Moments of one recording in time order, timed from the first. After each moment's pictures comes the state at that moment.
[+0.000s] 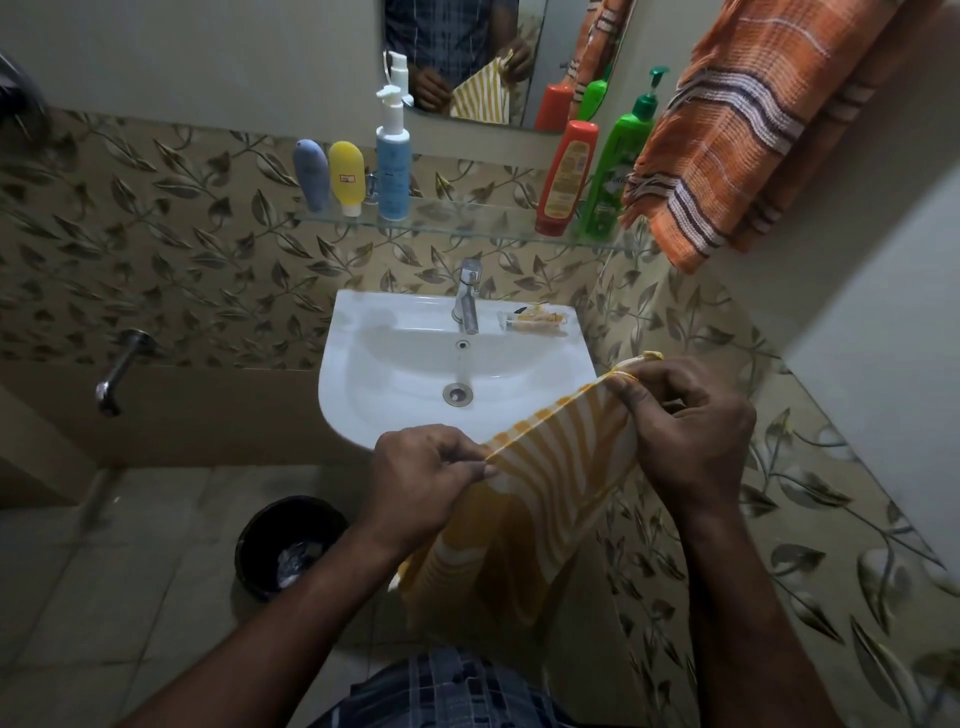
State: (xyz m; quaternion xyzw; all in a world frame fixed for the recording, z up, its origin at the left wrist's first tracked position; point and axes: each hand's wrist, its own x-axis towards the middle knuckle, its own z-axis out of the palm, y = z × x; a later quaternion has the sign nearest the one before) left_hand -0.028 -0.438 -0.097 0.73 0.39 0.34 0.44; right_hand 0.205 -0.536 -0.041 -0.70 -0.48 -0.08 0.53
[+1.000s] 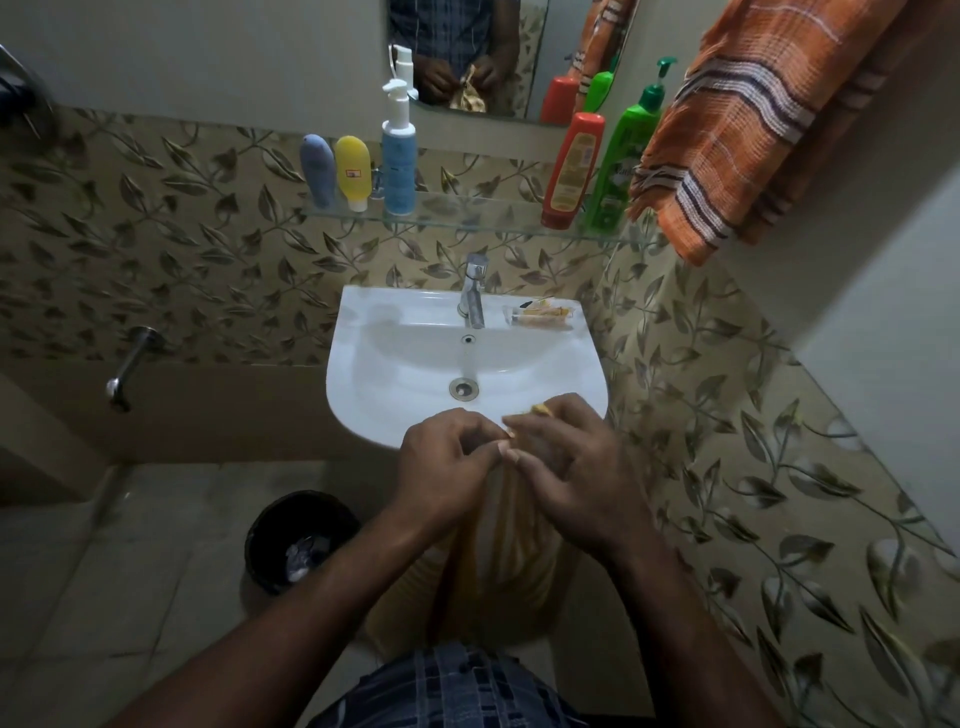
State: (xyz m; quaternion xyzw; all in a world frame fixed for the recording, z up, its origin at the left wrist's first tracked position) left_hand -0.012 -0.442 -0.089 0.73 0.40 0.33 0.46; right_hand 0.144 -0.532 -0.082 -0.68 -0.62 0.05 0.40
